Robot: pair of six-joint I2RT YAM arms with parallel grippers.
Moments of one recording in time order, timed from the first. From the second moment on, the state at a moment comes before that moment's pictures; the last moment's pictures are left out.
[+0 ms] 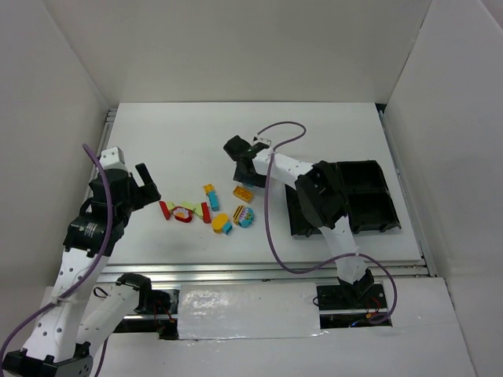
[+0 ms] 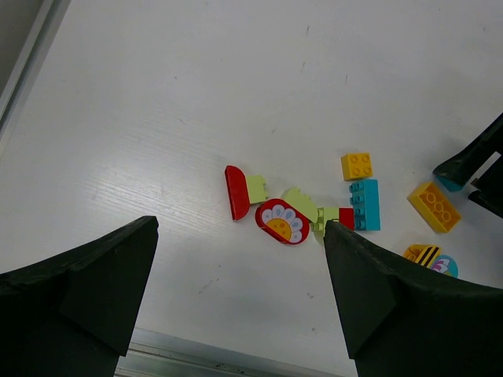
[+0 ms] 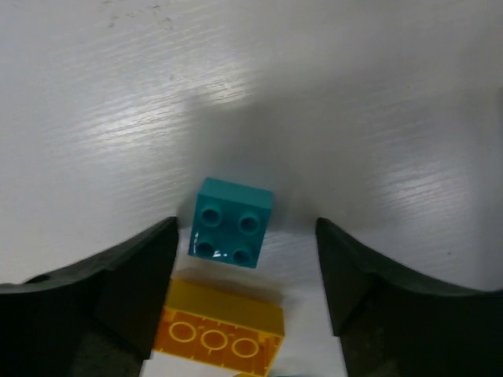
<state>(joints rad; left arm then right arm) -0.19 0.74 0.95 -0.76 -0.35 -0.42 0.69 2.26 1.81 -0.76 0.43 0.94</state>
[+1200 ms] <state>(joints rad) -0.19 0.74 0.94 -0.75 -0.30 -0.42 0.34 1.58 1.29 -0.72 0.41 0.64</state>
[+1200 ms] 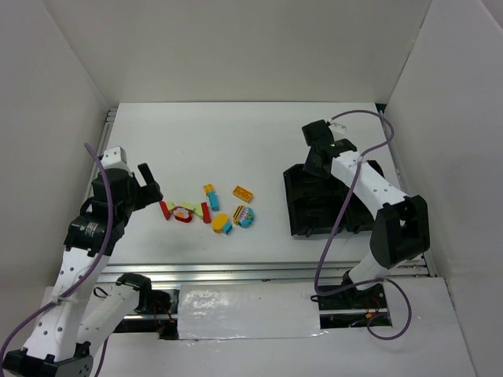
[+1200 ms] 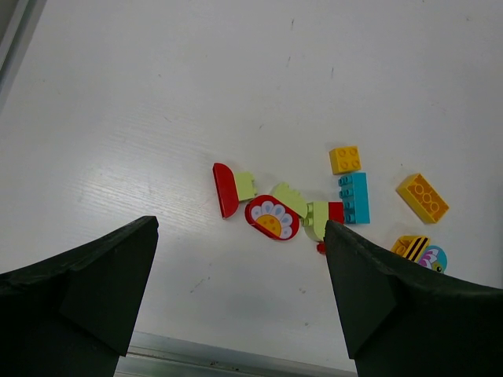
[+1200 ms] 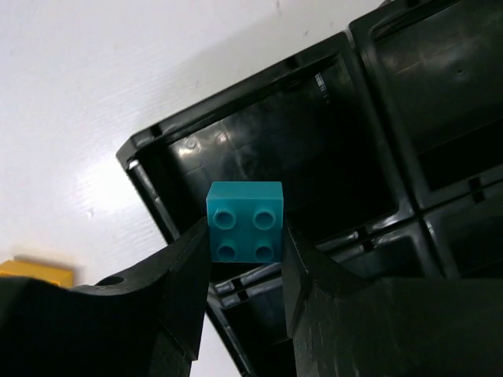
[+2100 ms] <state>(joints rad) -0.19 0.75 0.94 -0.75 -0.29 -0.42 0.83 1.58 1.33 -0.72 0.41 0.79</state>
